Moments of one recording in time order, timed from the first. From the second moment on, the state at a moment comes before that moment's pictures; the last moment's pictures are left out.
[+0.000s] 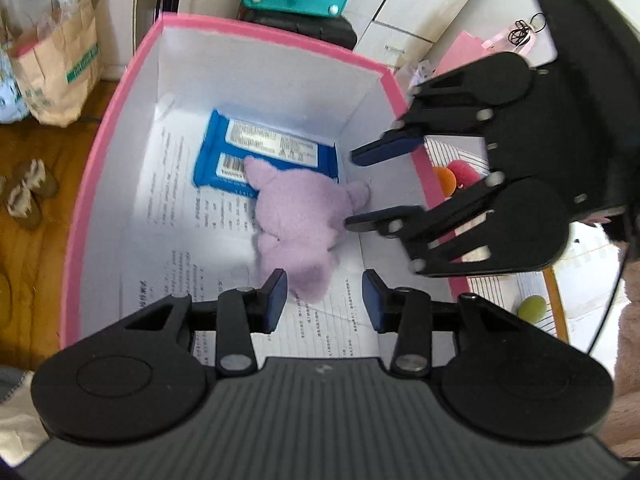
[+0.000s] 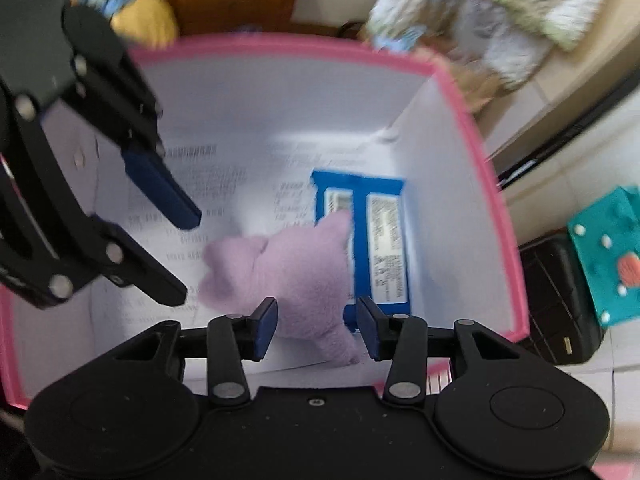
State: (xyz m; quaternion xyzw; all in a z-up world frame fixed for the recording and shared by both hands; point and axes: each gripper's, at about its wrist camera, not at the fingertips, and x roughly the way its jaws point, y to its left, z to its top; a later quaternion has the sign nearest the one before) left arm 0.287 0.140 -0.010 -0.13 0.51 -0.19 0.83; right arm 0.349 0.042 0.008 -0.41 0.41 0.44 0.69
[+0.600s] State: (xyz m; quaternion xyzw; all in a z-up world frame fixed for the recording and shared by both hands) left arm 0.221 0.126 0.040 -0.05 0.45 -0.18 0.87; right arm 0.261 -0.026 0.072 -0.23 0.37 0.43 0.79
